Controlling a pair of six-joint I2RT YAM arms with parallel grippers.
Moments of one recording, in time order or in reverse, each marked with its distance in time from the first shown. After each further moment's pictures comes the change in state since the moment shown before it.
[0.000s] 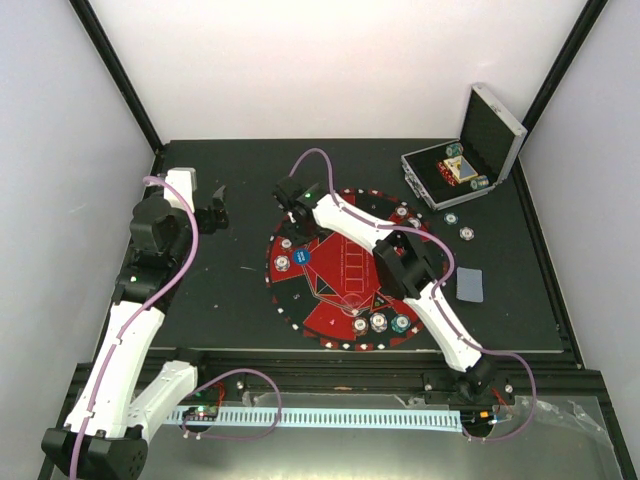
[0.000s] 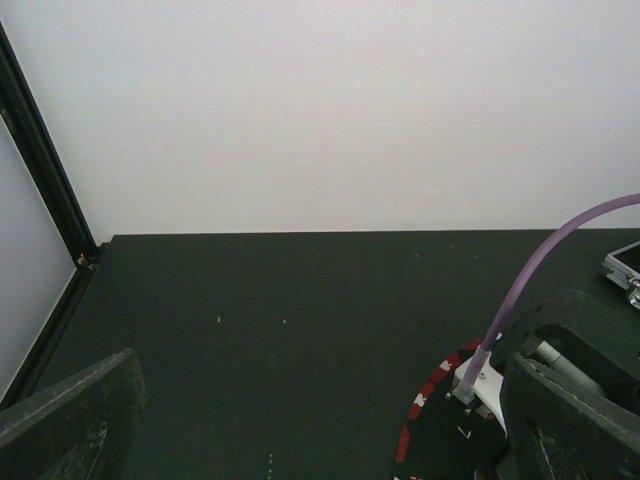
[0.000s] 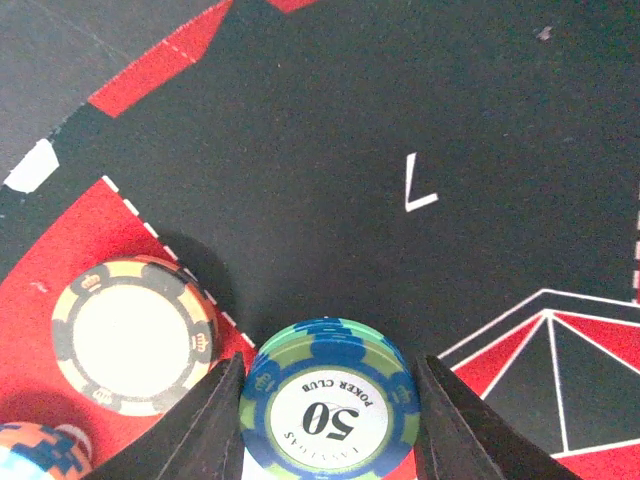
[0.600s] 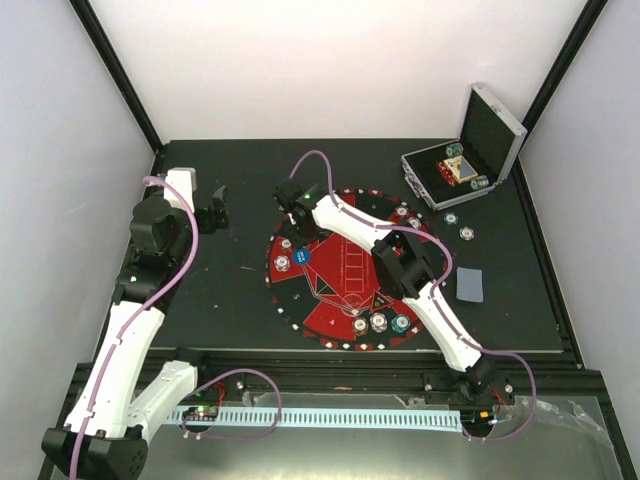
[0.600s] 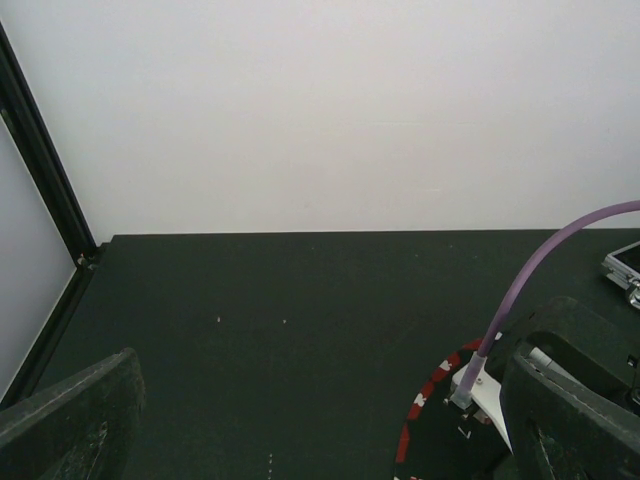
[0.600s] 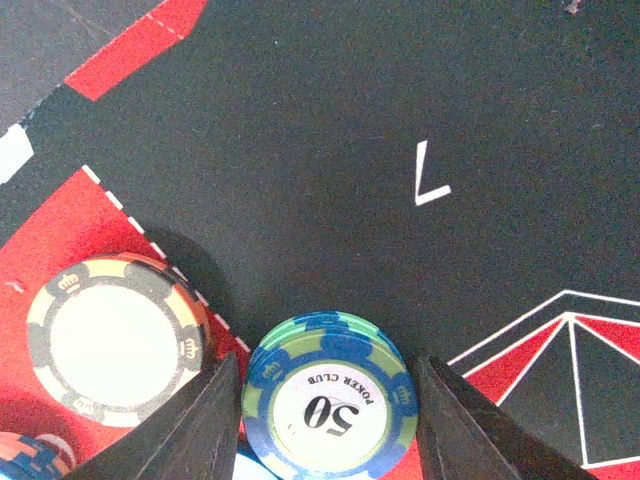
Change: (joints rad) left arm 0.000 0.000 0.000 0.000 0.000 0.000; right arm -0.003 0.023 0.006 -0.006 -0.007 -0.001
